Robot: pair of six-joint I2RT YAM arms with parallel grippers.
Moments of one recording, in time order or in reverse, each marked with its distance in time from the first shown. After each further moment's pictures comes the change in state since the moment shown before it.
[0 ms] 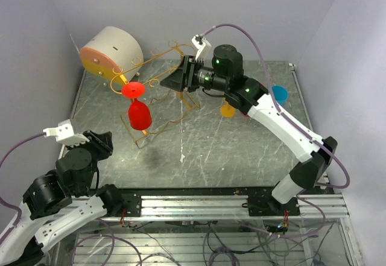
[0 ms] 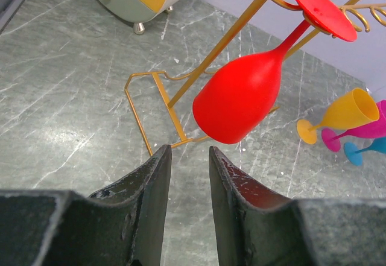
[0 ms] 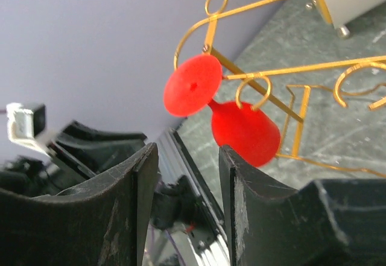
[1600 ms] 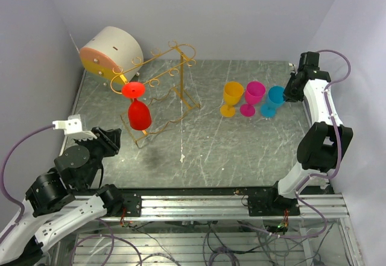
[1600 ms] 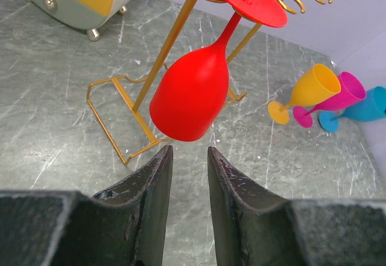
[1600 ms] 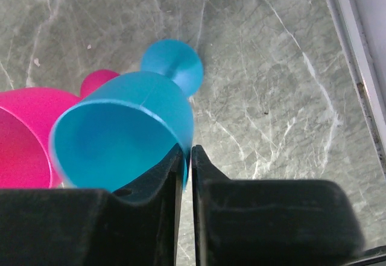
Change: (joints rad) left arm 0.000 0.031 0.000 0.138 0.149 0.137; right arm -0.966 0.142 -0.117 -0.575 0.455 -0.360
